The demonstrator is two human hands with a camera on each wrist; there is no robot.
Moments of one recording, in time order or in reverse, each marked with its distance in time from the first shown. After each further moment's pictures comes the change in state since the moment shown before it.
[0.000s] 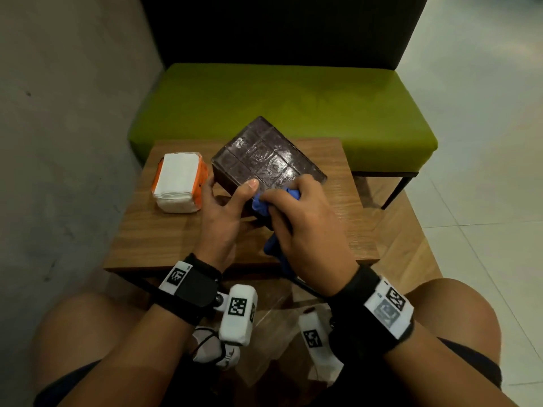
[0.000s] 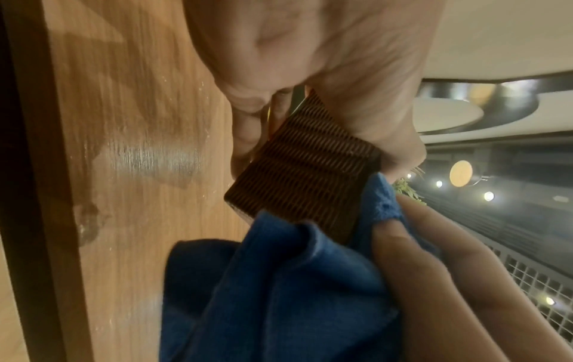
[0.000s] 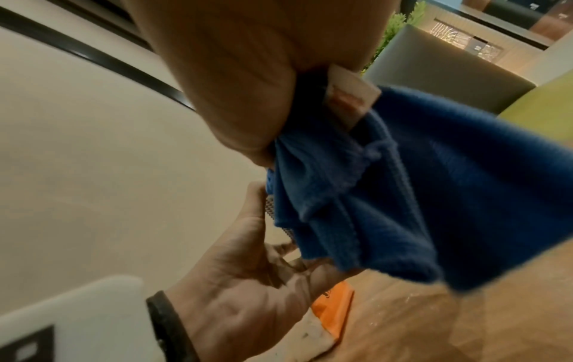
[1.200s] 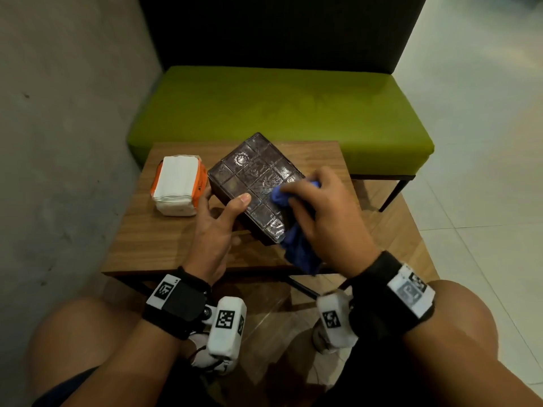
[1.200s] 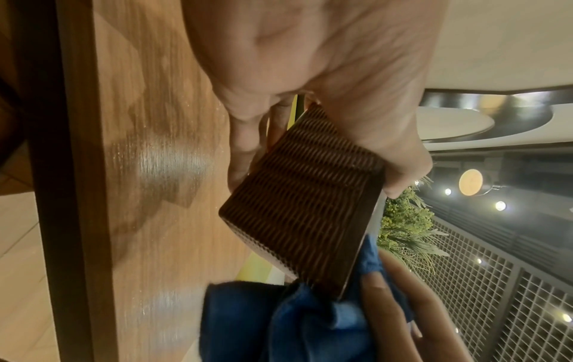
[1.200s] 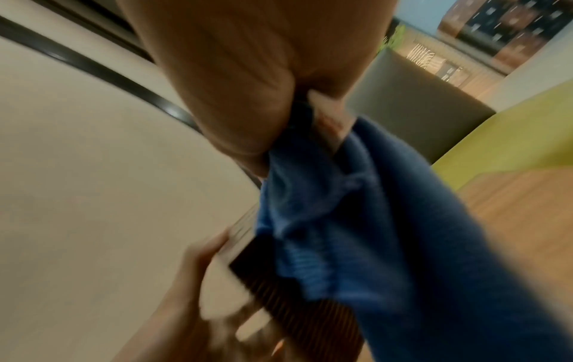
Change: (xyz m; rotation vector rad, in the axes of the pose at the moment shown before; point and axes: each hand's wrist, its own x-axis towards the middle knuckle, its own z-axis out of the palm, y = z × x) left_hand -0.002 -0.010 -0.023 0.024 -0.004 -0.097; right_hand 0.015 0.038 -0.010 0.013 0.019 -0.023
